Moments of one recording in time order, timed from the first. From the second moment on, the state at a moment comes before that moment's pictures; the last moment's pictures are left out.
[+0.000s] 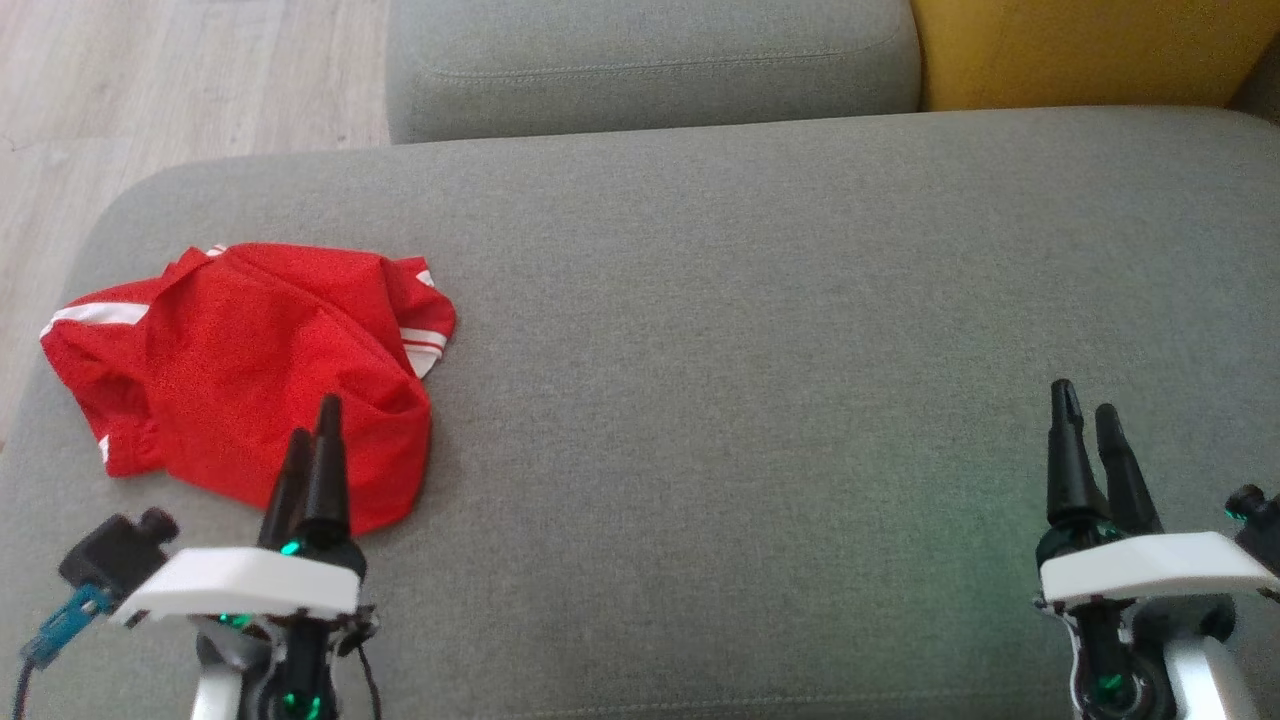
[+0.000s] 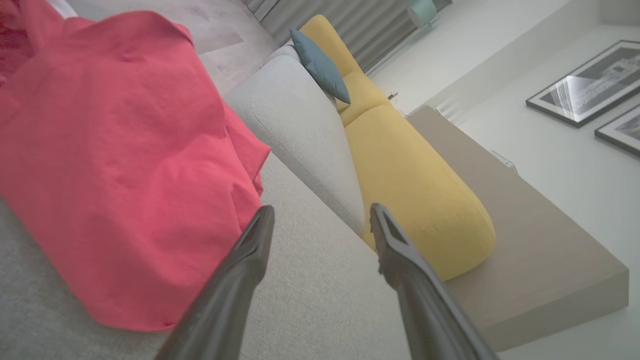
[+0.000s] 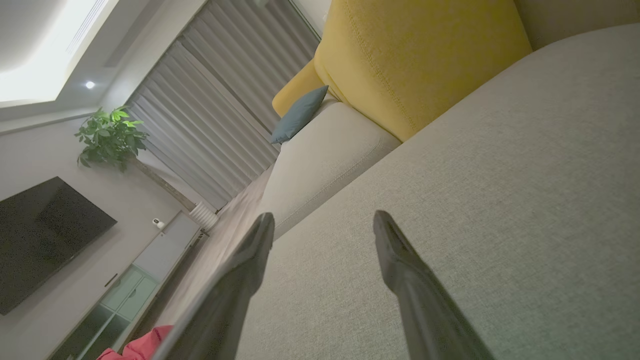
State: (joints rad) left arm -0.01 0.03 -0.03 0.10 -0.94 -0.05 -0.05; right arm -0.01 -0.04 -0.04 0.16 0.74 0.13 -0.05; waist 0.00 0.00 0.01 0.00
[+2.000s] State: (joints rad) left arm -0.08 0.29 -0.58 0.06 -0.14 0.39 -0.22; right arm -0.01 -0.04 0.06 0.06 -0.15 0.13 -0.21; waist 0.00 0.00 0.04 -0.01
